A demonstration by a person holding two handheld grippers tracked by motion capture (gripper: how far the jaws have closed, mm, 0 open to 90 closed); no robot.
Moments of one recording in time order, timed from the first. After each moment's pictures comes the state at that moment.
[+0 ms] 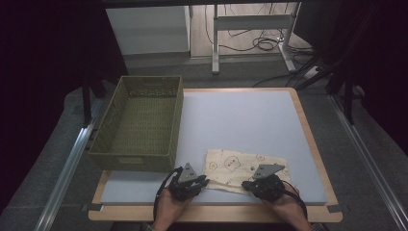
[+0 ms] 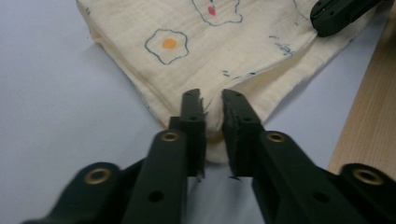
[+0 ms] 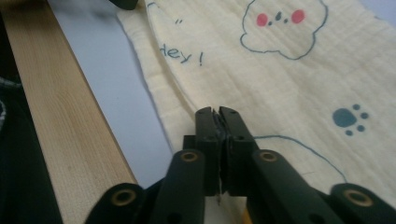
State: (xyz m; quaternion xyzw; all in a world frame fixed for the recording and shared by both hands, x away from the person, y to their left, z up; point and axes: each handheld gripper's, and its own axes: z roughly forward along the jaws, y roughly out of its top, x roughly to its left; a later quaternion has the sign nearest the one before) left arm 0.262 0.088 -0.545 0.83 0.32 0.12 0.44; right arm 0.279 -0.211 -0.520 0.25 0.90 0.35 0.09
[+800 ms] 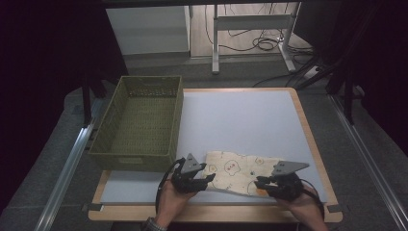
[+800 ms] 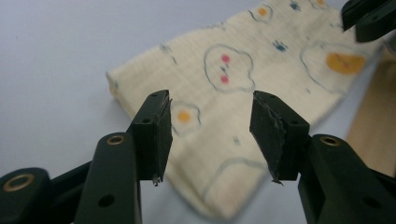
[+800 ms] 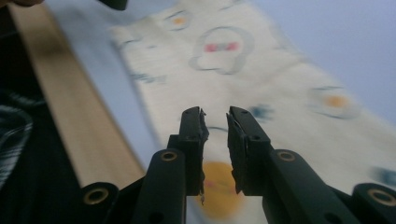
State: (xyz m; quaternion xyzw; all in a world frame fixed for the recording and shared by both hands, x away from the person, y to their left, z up) left arm 0.279 0.070 -0.506 0.82 0.34 0.13 0.44; right arm 0.273 -0.251 -0.487 0.28 0.87 0.39 0.09
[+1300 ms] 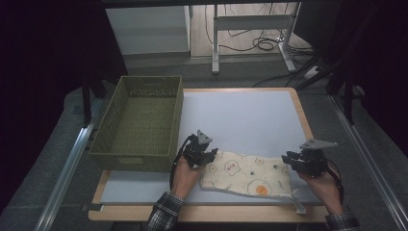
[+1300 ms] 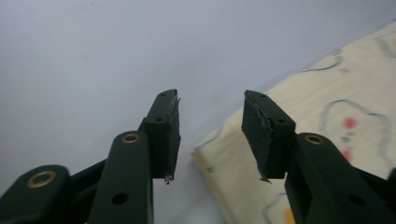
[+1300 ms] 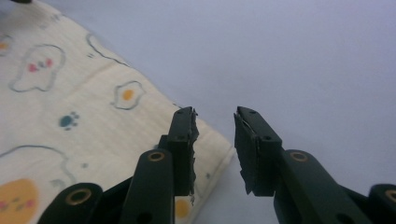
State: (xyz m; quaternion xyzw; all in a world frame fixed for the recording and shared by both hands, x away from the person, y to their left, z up) left arm 0.355 0.049 -0.509 0.81 0.41 0.18 0.37; right arm 0.336 -0.326 -0.483 0.40 0.82 0.36 0.18
